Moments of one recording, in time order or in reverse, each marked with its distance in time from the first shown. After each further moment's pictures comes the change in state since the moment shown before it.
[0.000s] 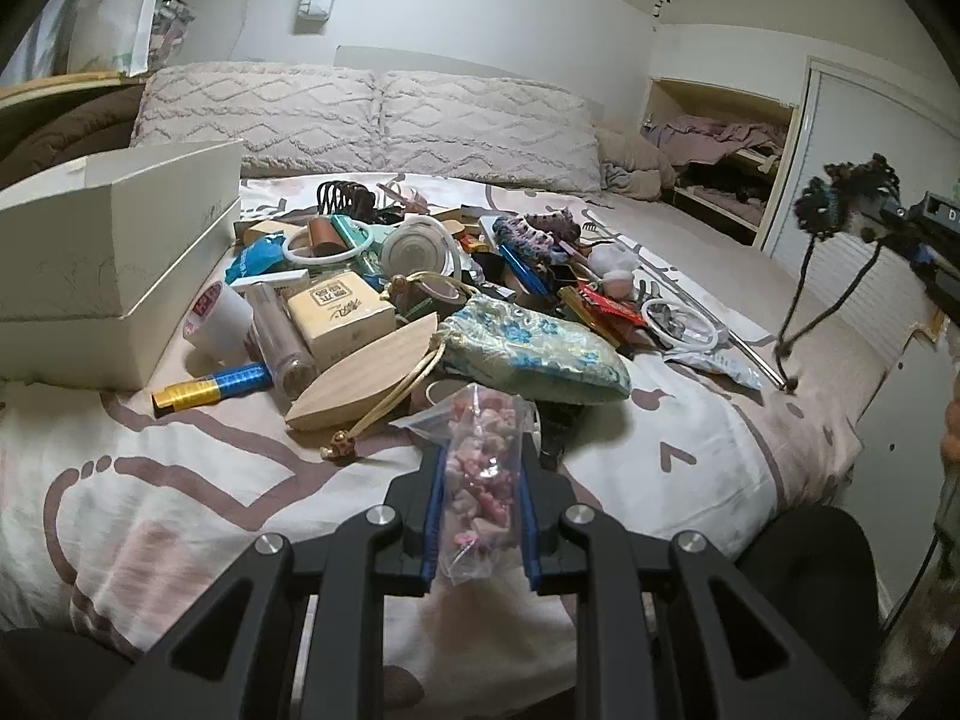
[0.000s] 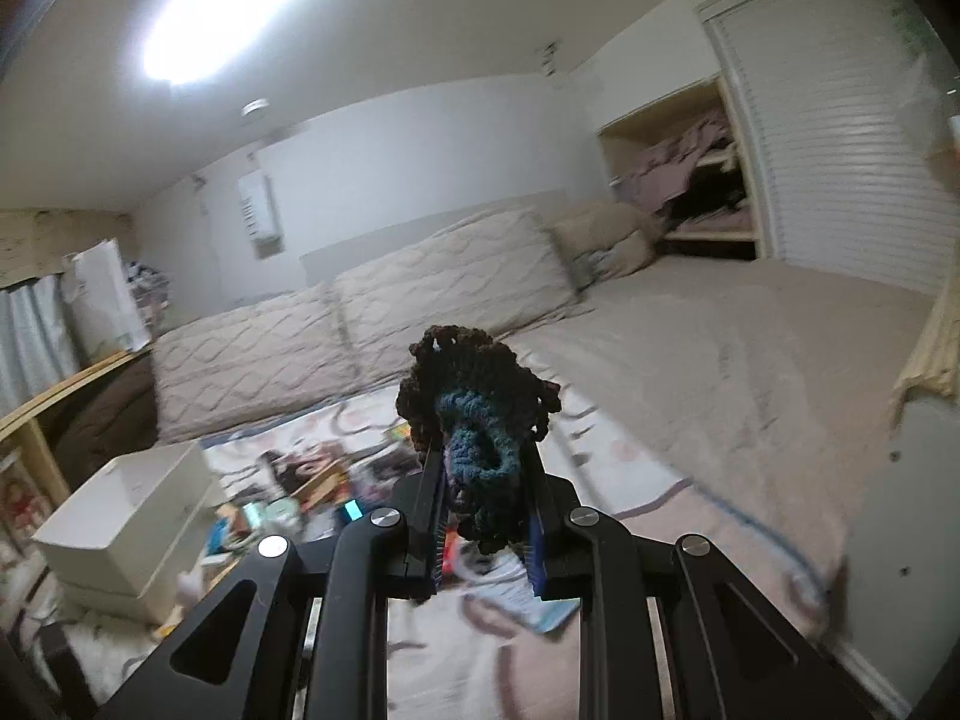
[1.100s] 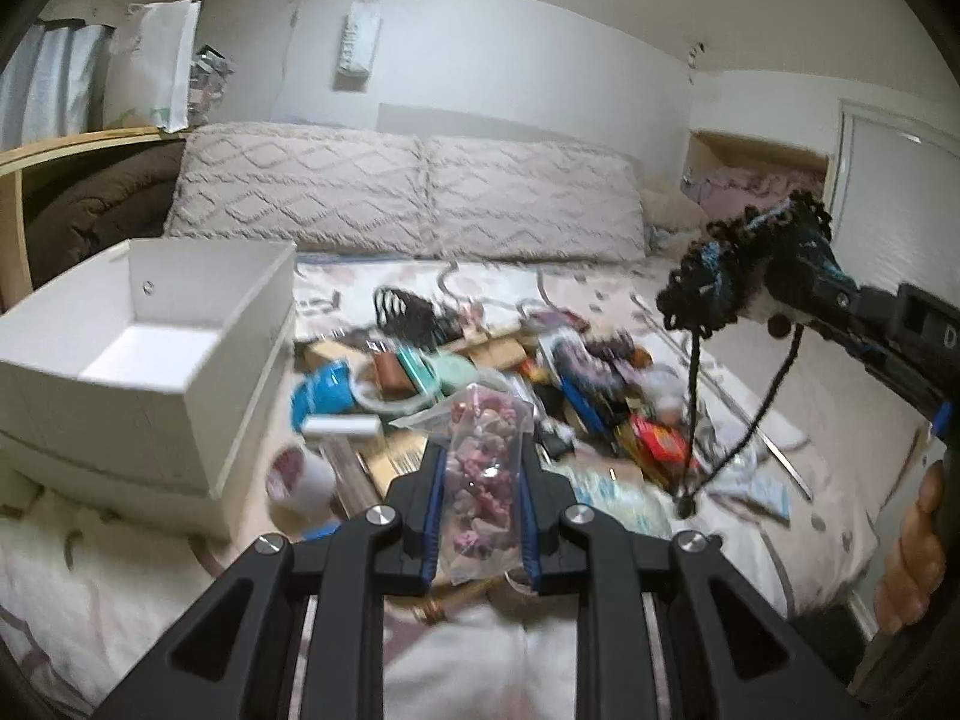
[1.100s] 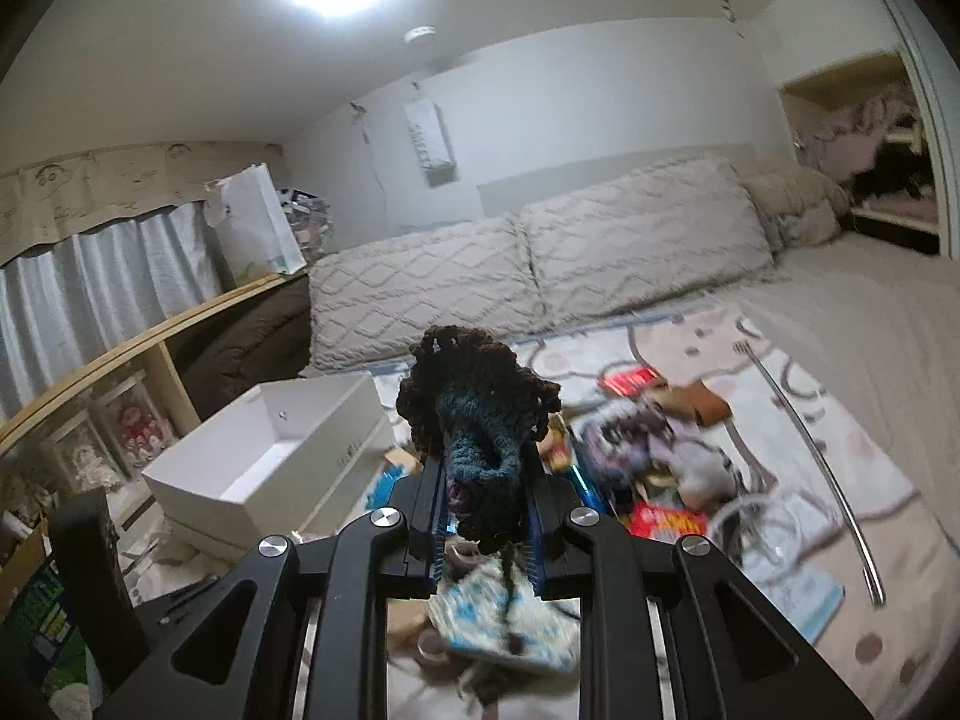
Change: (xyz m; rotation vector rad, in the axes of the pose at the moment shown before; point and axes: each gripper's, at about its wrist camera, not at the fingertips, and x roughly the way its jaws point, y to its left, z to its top) left arm -0.025 0.020 0.089 -0.018 -0.129 0.112; right arm 0.050 0.114 0.000 -0.122 0.133 0.378
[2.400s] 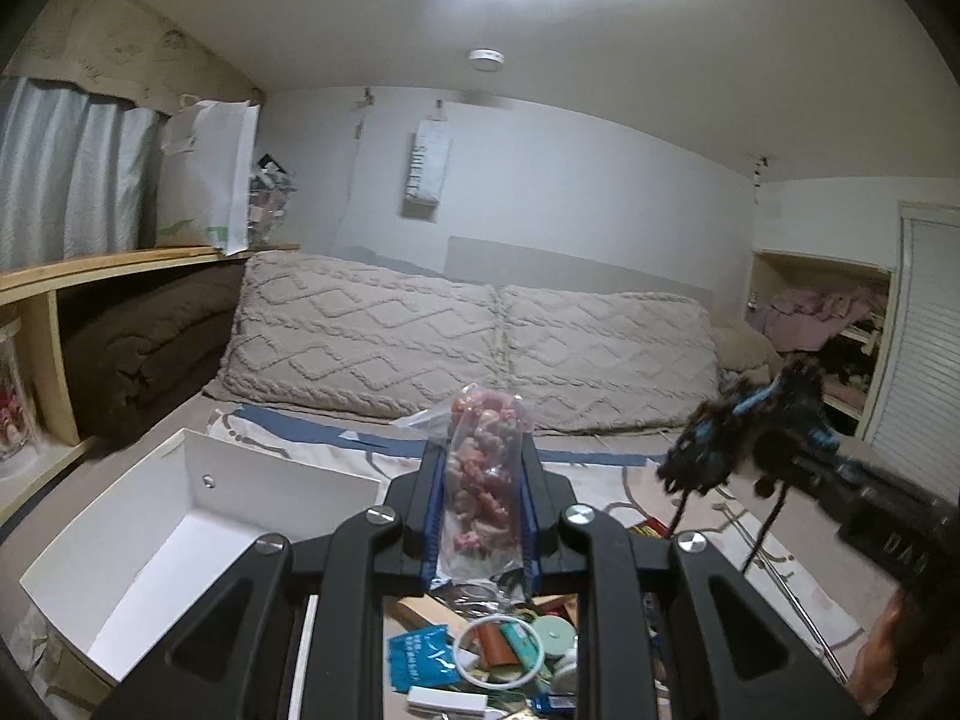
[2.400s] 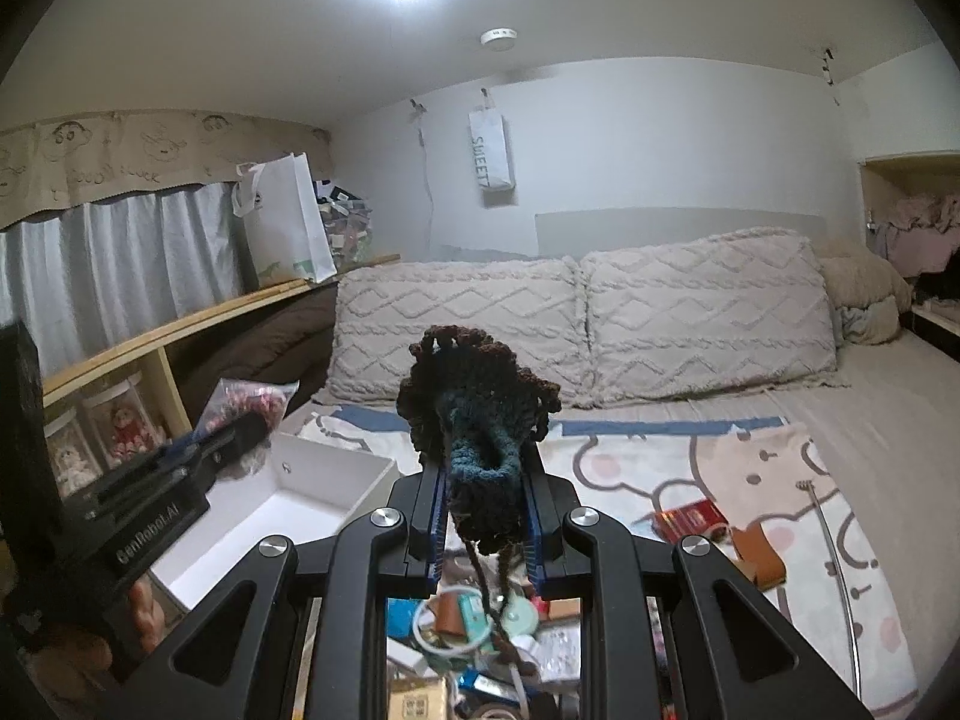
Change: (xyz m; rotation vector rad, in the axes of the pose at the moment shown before) left arm 0.009 0.070 0.162 -0.043 -0.278 0.137; right arm 0.093 0.052 0.103 -0.157 -0.020 0.045
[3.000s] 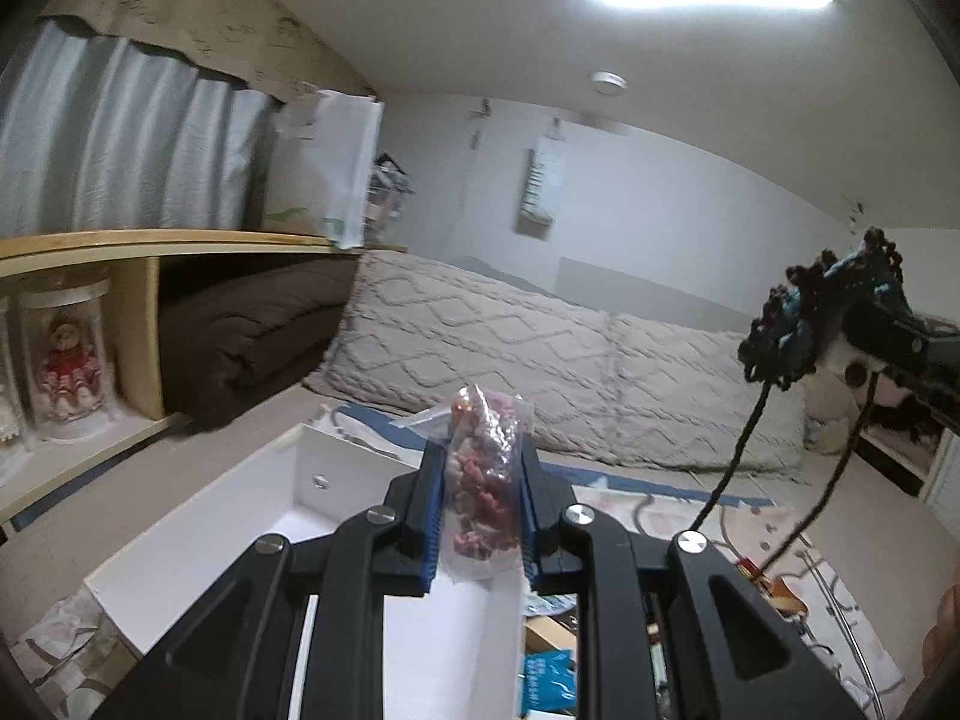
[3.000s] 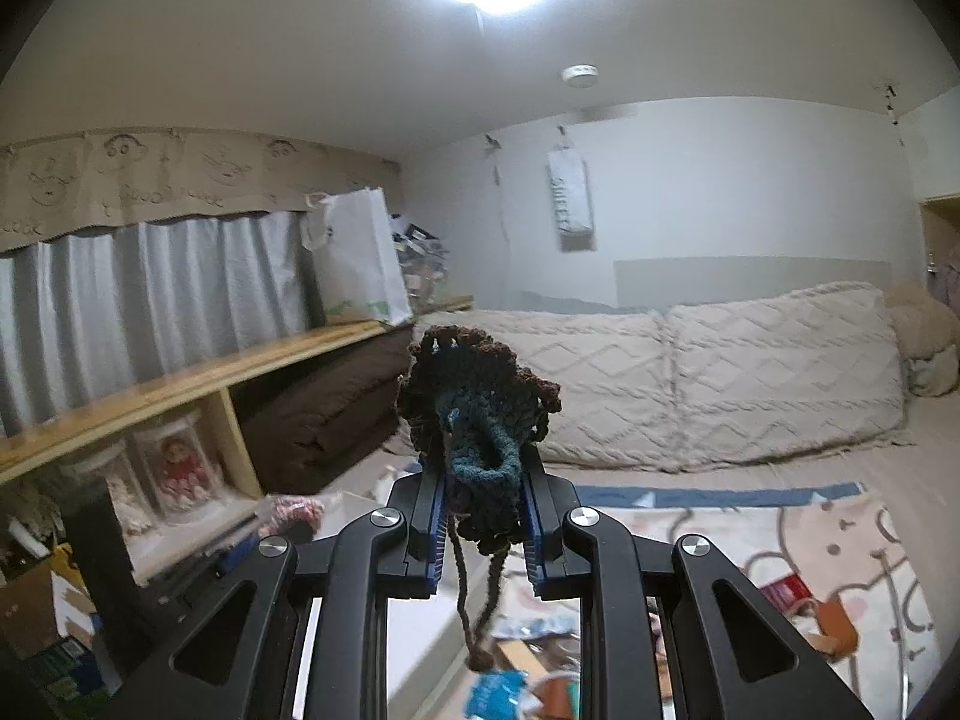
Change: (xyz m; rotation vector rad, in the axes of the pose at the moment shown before) left arm -0.003 0.094 -0.003 -0.114 -0.054 0.207; right arm 0.028 0.083 0.051 -0.039 -0.086 0.149
